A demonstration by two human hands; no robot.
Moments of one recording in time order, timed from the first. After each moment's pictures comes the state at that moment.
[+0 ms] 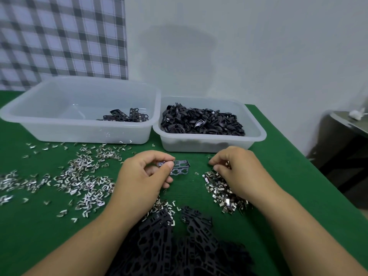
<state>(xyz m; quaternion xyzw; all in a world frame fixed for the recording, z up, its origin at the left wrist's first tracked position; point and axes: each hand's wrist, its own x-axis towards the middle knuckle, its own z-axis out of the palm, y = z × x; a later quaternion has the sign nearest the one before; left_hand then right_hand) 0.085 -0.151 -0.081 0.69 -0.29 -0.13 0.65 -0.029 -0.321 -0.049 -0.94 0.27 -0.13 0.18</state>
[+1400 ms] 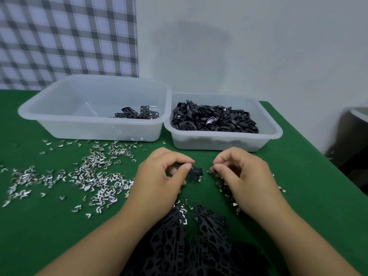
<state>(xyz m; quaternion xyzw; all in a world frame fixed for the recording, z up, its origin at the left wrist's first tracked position) 0.075 -0.151 -0.074 0.73 -0.36 -0.07 0.57 -0.034 -0.287 -0.058 -0.87 0.23 -0.25 0.35</state>
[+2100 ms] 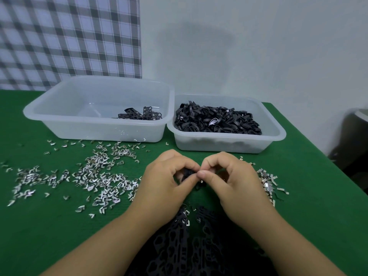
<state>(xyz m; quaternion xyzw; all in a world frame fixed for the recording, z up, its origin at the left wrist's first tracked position) 0.073 -0.151 -0.073 0.73 -0.43 -0.02 0.53 -0.025 -0.263 -0.054 -0.86 0.14 -0.26 0.41</state>
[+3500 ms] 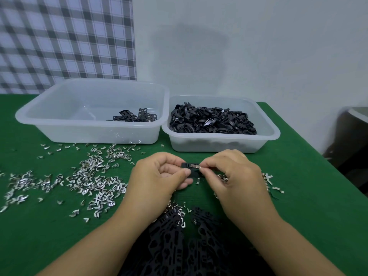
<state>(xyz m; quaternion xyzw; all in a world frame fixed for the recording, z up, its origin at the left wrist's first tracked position) 0.078 -0.153 -0.071 0.66 -0.26 -0.21 0.67 -0.030 -0.272 -0.061 -0.91 0.12 -0.36 0.17</state>
